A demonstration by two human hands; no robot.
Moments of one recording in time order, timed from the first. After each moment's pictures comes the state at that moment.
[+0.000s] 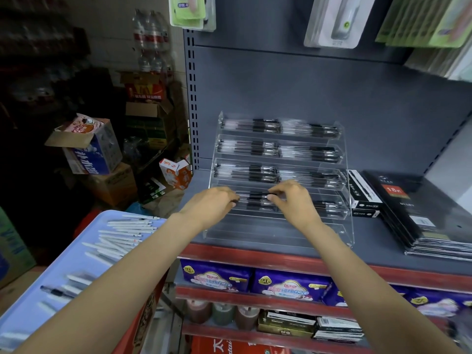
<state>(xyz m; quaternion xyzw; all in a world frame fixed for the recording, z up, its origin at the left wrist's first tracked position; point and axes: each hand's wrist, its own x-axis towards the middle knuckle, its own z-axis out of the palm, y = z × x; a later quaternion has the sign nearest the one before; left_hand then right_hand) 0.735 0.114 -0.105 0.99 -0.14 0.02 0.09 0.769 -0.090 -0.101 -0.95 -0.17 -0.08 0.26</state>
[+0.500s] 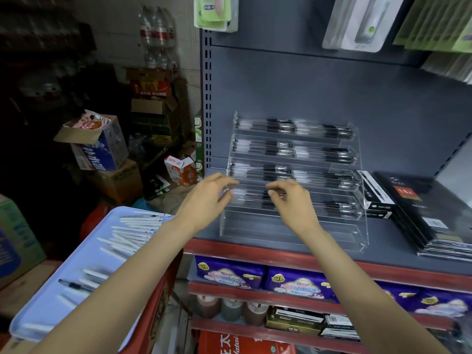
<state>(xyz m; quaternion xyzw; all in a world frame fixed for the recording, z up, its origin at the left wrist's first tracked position) 0.703 0.145 -0.093 0.94 -0.12 0.18 0.28 0.738 -0.051 -0.091 -0.91 -0.17 -0.10 0.35</state>
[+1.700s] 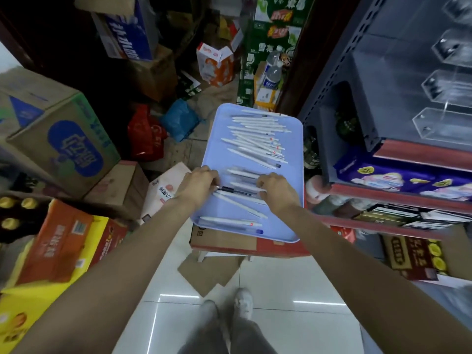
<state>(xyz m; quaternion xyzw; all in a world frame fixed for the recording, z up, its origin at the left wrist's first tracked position) 0.576 0.519 -0.324 0.96 -0.02 -0.09 0.26 0.603 0.311 -0.295 -0.97 -0.16 0.18 0.06</state>
